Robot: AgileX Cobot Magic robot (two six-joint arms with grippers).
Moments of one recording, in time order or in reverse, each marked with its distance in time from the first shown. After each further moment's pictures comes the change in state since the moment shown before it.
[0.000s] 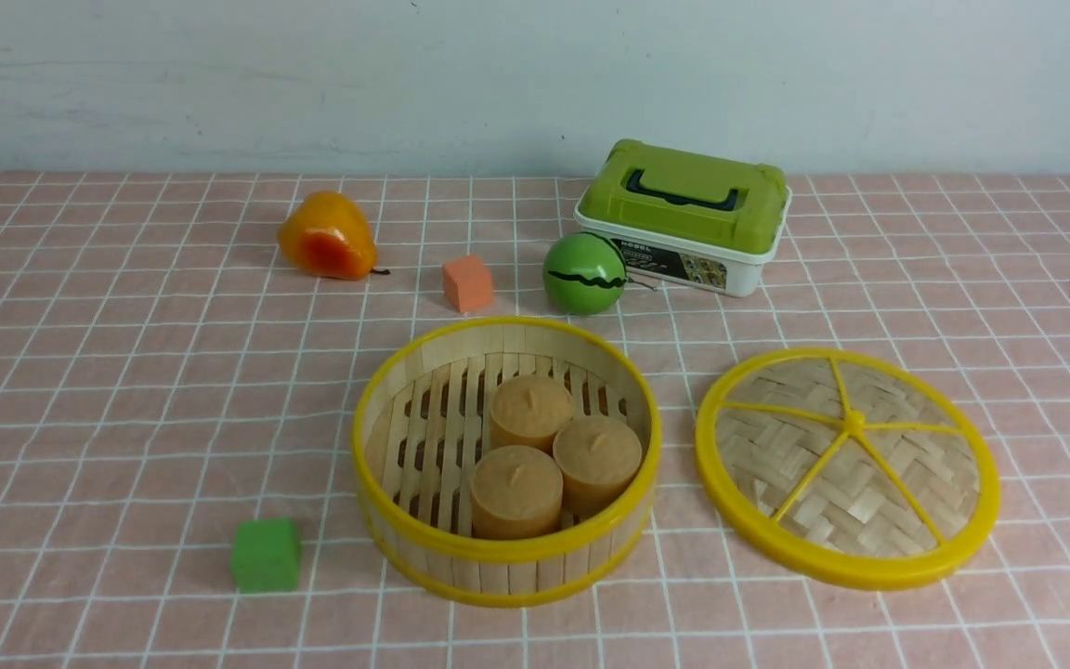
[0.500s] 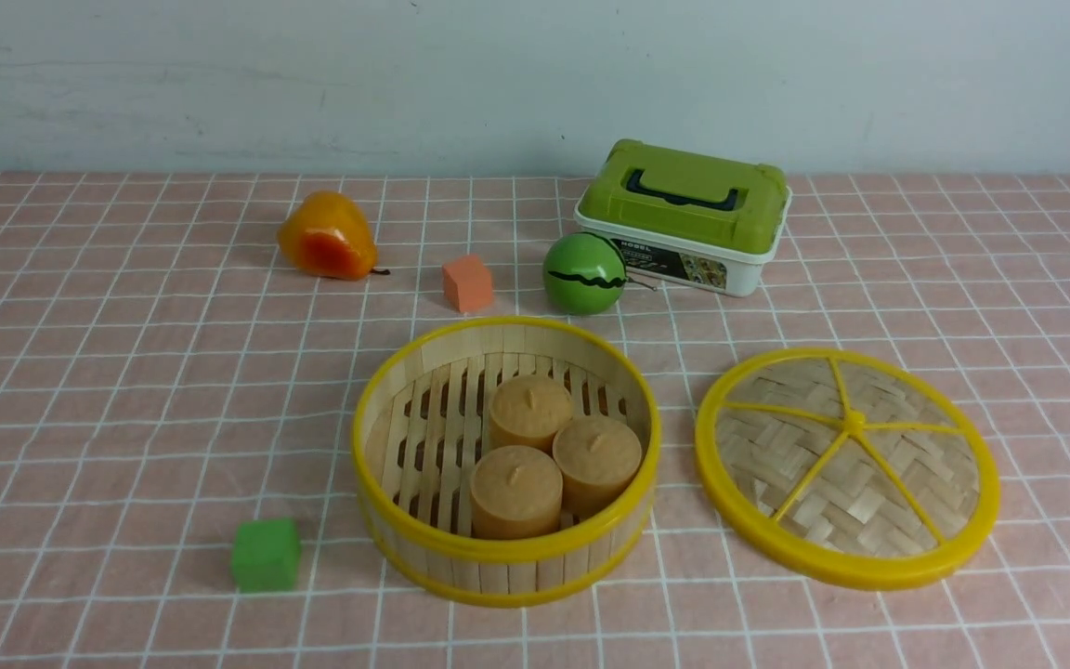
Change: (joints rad) right arm 0.000 -0.292 0.064 0.005 0.131 0.000; left arm 0.000 0.000 0.000 0.000 0.000 0.000
